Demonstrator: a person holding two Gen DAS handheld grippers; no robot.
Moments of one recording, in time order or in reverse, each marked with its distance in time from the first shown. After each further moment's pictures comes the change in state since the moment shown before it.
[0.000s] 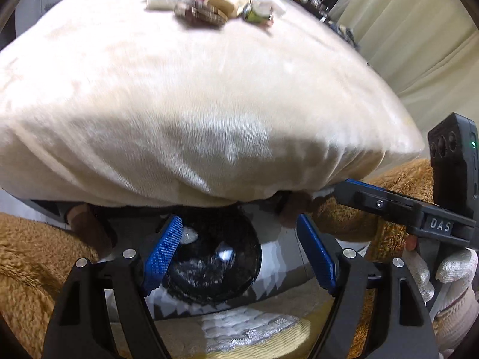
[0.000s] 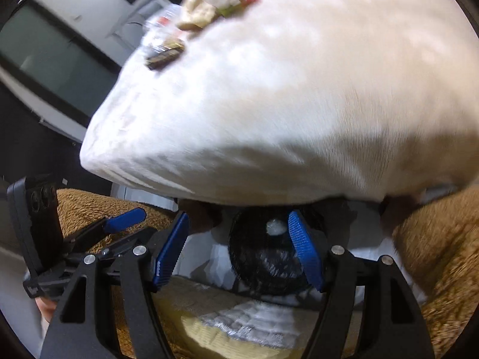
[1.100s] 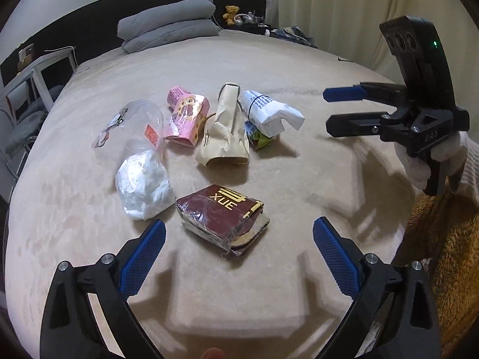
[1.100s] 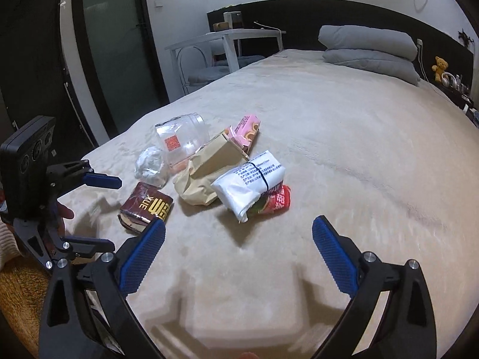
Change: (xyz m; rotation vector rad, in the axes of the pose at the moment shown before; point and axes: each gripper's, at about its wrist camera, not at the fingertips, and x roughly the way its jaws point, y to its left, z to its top) left arm 0.024 0.019 0.190 0.499 -0.130 0.061; right arm 0.033 -0.006 0.224 -0.504 -0.228 -0.004
